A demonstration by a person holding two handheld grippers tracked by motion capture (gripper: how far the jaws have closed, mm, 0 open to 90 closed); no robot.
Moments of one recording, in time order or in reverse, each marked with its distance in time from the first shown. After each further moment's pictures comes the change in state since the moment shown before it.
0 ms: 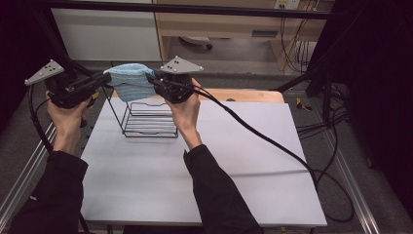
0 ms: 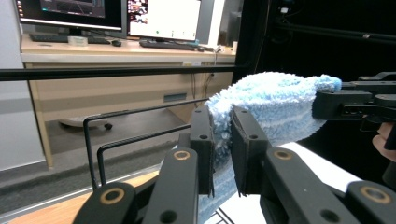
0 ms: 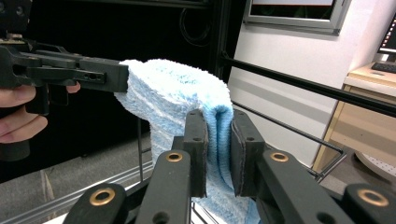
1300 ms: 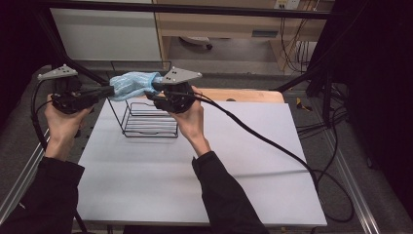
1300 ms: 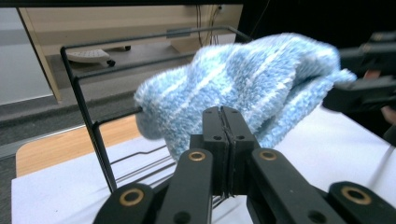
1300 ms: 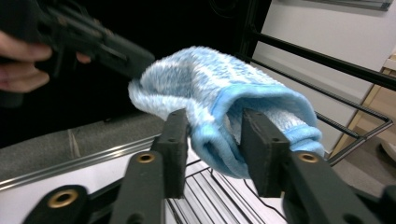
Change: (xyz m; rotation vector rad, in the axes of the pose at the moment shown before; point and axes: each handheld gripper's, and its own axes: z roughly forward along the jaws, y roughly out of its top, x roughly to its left) left arm -0.021 0.003 -0.001 0.292 0.026 -0.029; right arm 0.006 -0.015 -0.009 0.113 0.109 -0.045
